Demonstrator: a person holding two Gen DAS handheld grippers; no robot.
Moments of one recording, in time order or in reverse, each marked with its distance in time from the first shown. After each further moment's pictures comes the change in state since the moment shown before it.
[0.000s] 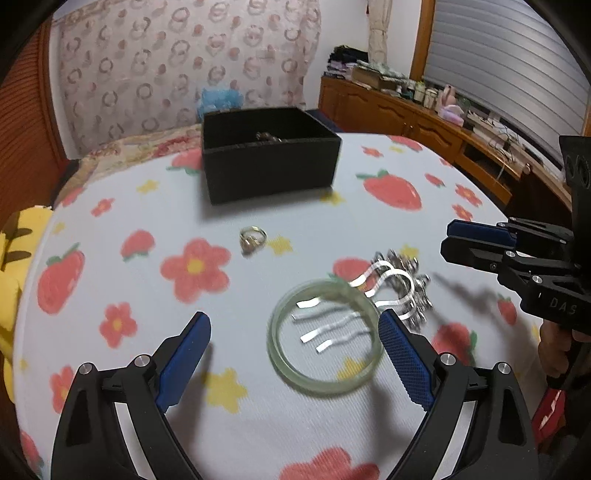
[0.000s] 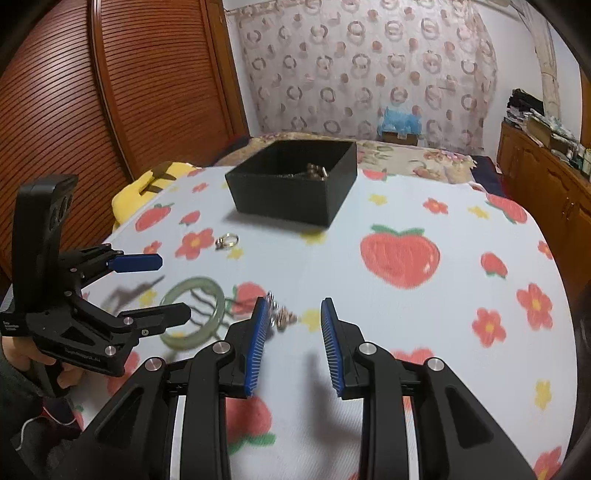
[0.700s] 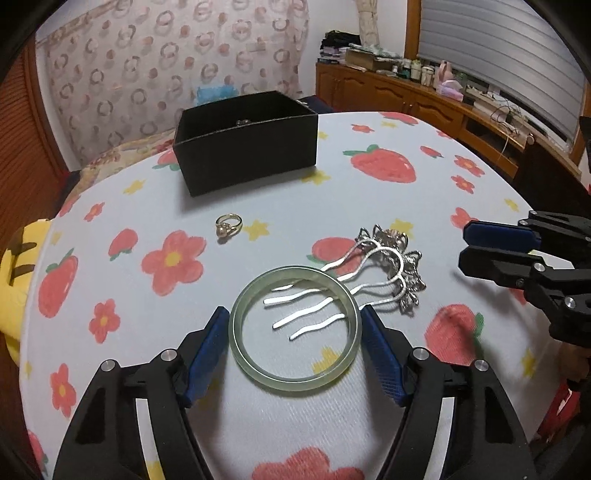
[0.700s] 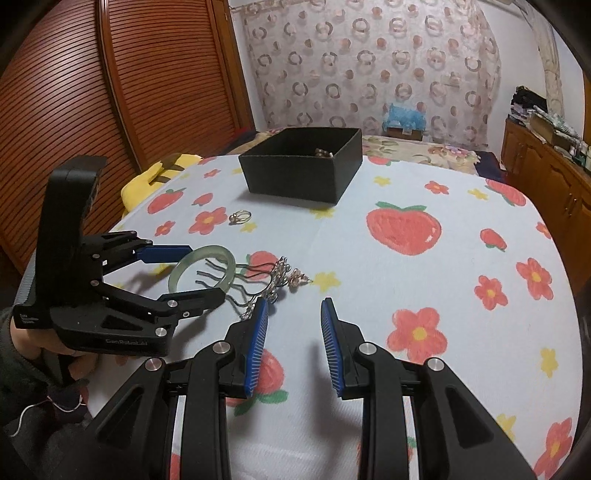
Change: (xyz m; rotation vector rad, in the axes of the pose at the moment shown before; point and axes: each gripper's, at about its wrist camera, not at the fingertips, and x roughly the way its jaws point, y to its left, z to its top) left arm 0.010 -0.023 -0.004 0.074 0.041 0.061; right arm -0.012 0.004 -0.019 -0.009 0.011 0.036
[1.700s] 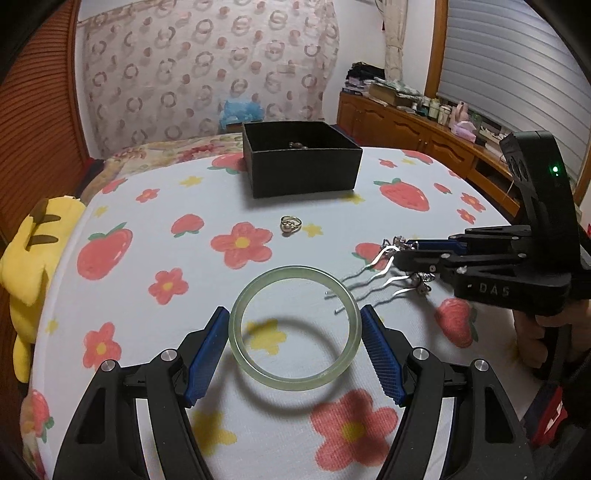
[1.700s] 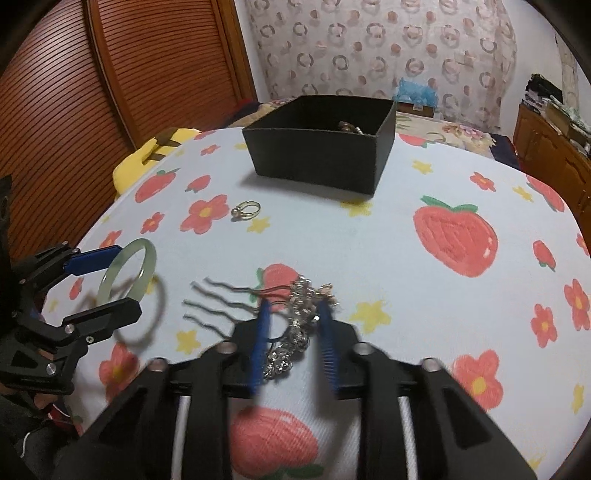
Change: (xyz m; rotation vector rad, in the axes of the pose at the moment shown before) left arm -0.044 0.038 -0.025 -0.121 -0.107 0.009; right arm 0.062 0.014 0.031 0.010 0.124 0.016
